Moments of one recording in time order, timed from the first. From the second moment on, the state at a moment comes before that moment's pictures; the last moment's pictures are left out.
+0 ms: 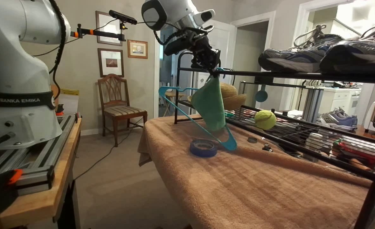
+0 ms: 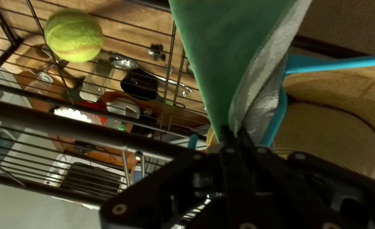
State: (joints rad) arm -0.92 -0.08 0.82 -2.48 1.06 3.04 -1.45
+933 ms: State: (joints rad) arm -0.90 -0.24 0.63 -2.64 1.25 2.90 -1.76
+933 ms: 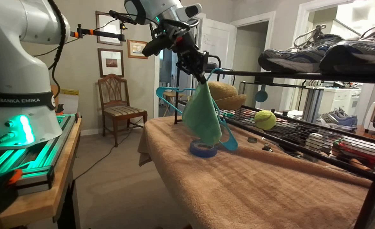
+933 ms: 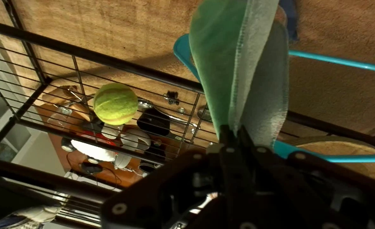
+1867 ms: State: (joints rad) arm -0.82 -0.28 0.56 -2.66 1.70 2.75 -2.15
